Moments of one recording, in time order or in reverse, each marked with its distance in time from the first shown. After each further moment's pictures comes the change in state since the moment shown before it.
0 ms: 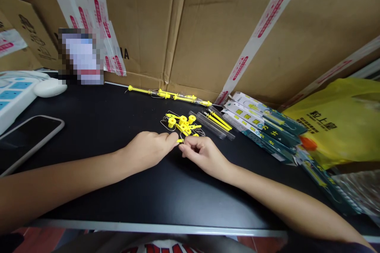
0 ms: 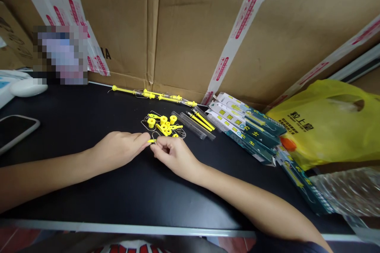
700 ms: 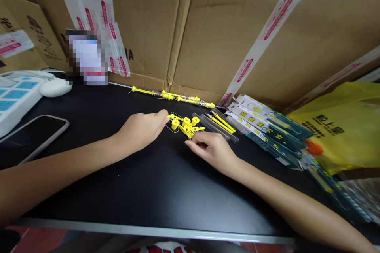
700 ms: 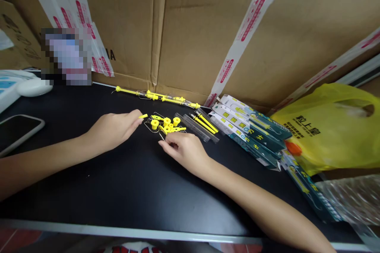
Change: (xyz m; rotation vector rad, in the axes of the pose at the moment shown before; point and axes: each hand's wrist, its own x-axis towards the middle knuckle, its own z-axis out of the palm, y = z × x) left_hand 0.010 -0.035 -0.008 -0.015 -0.156 -0.368; right_hand 0.007 0.011 -0.016 -0.384 0.084 -0.073
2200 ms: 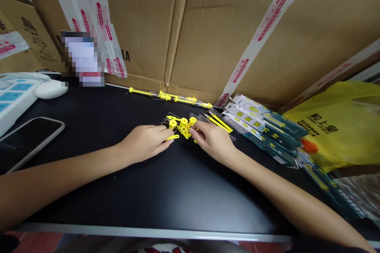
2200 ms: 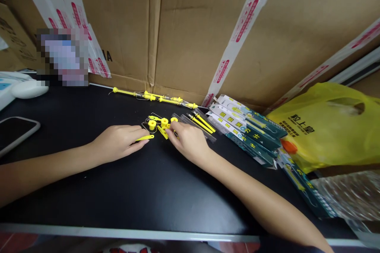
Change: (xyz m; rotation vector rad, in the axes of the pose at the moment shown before) left_hand -0.008 0.008 0.020 -0.210 0.097 0.322; right_hand 0.010 0.015 -0.007 -0.353 0.022 0.105
